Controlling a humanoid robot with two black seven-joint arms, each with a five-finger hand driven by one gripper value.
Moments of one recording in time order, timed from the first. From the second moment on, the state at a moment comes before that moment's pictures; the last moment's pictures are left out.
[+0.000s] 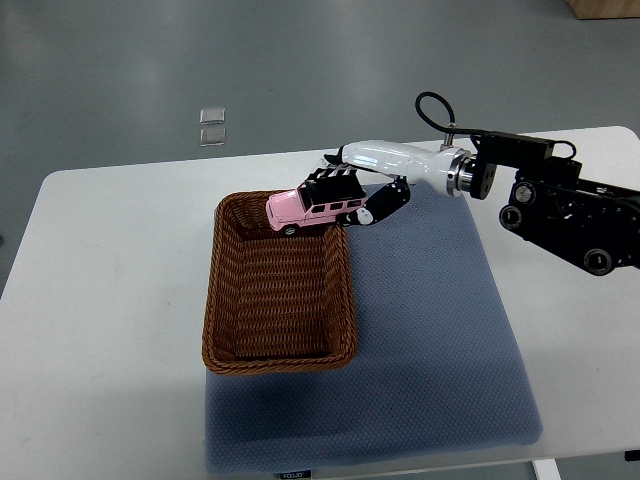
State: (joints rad) left arm -0.02 0.00 -0.08 -0.08 0.11 -0.11 -0.06; right arm 0.98 -0.34 0.41 1.07 -1.47 0.17 0.32
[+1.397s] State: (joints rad) left arm -0.02 0.00 -0.08 -0.08 0.11 -0.11 -0.06; right arm 1.01 -0.19 0.27 0.94 -1.46 0.12 0.31
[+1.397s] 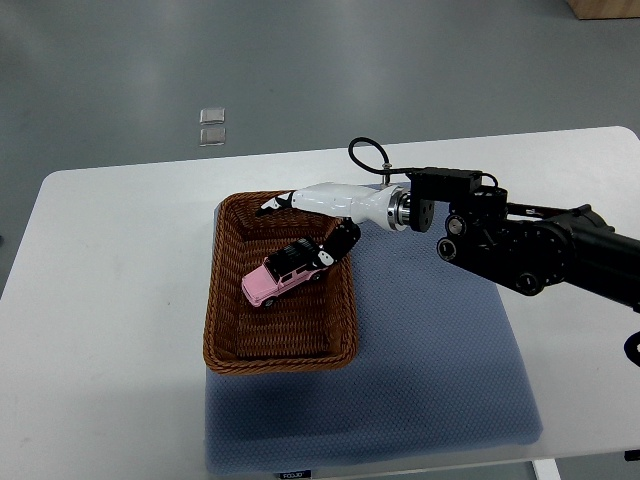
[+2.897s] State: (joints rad) left arm -0.03 0.00 -0.08 -0.08 0.11 -0.11 -0.06; right arm 0.58 -0.26 1.03 0.86 -0.64 0.00 0.20
